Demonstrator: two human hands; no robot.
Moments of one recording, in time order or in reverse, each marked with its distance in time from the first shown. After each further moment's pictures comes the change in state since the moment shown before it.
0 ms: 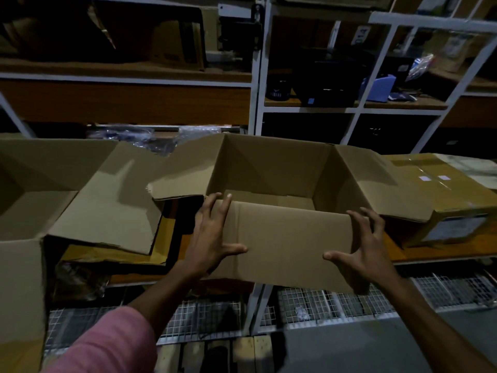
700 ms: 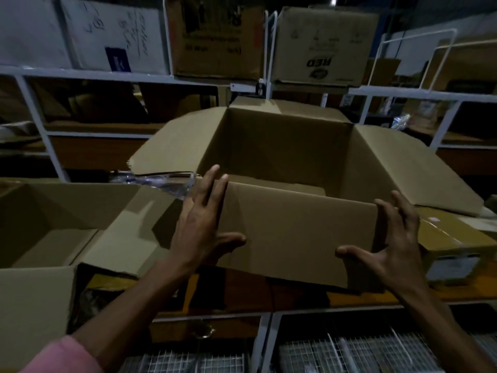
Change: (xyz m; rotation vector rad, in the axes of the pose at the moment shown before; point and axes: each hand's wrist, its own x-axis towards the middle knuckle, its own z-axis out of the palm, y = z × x) left_hand 0.000 0.074 -0.139 0.155 0.333 0.343; right_hand -0.001 -0.112 -0.100 -0.010 0.395 -0.291
